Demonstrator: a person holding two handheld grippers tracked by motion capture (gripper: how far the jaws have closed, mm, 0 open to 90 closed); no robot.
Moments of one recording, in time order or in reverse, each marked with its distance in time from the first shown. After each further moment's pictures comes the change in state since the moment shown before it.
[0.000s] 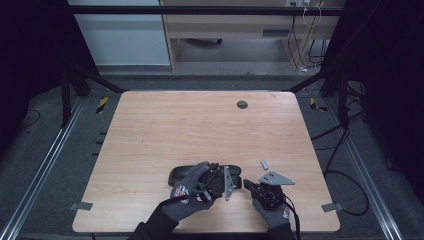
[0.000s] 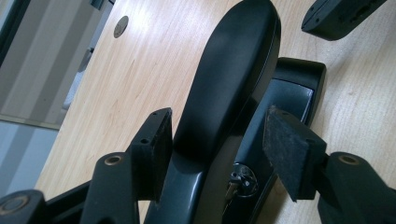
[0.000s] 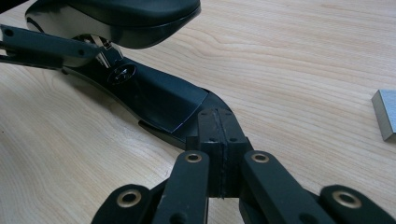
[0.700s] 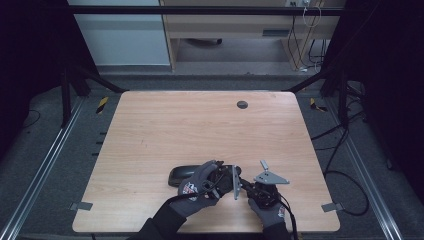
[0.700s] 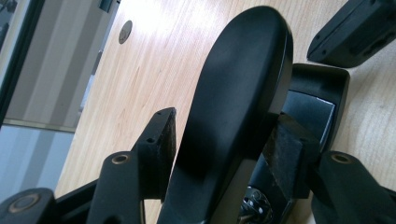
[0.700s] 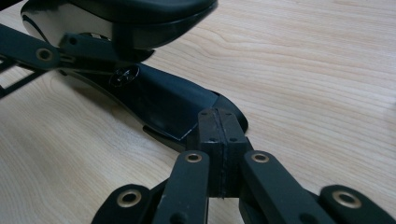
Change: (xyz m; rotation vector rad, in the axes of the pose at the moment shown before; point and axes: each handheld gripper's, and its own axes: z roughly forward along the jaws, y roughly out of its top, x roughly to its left) left arm -0.005 0.014 0.019 0.038 0.047 0.078; right arm 0.007 0.001 0.011 0.005 0.003 0.005
